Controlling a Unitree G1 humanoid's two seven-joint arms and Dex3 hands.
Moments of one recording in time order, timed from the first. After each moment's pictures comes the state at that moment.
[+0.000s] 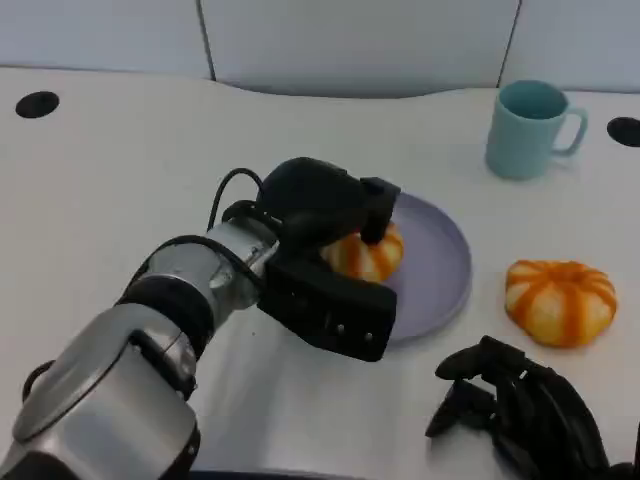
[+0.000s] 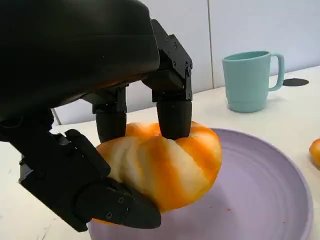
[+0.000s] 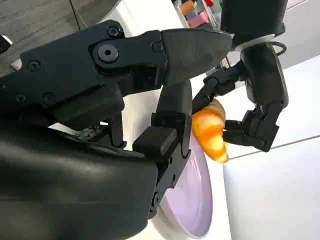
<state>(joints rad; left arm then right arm) -1.06 0.01 -0.70 1.31 0.84 -0.45 0.35 -0.04 0.07 -0.08 0.55 0.36 -0.30 0.64</state>
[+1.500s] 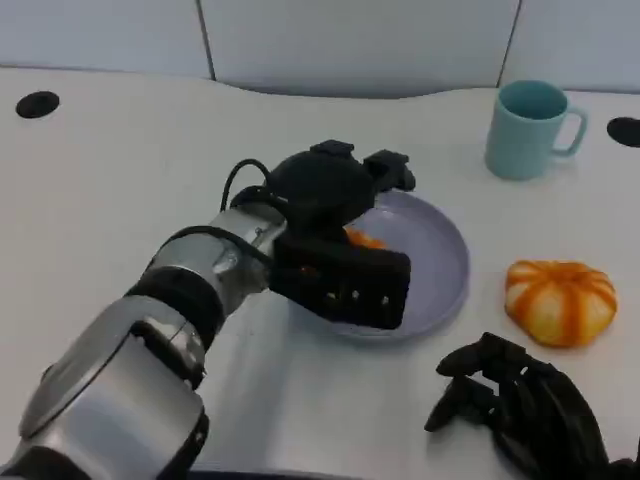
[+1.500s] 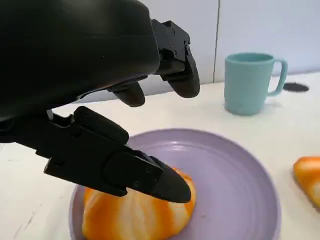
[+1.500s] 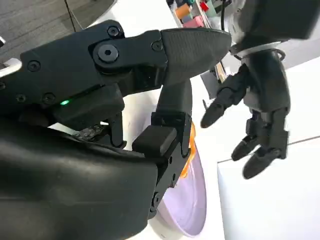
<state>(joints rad) -1.08 0.01 -0.58 1.30 0.71 -0.47 0.19 -0.08 0.07 -0.10 0.63 0.36 -0.35 0.67</state>
